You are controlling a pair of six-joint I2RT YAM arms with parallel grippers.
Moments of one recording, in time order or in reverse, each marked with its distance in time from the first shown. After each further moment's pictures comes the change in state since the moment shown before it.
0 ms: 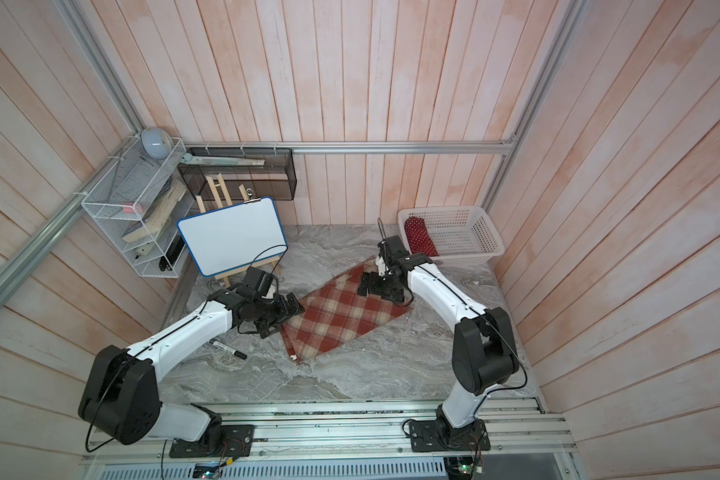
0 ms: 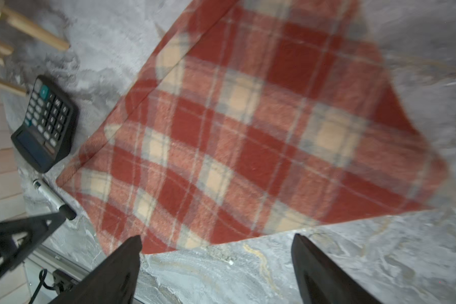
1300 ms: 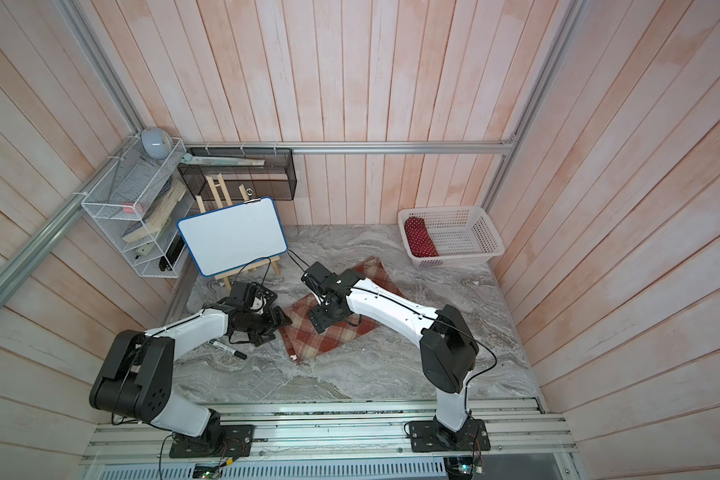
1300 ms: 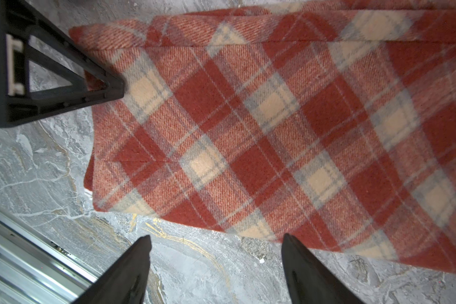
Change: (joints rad) left arm 0.145 0.079 -0.208 0.241 0.135 0.146; right arm 0.451 0.173 0.234 -0.142 0.308 -0.214
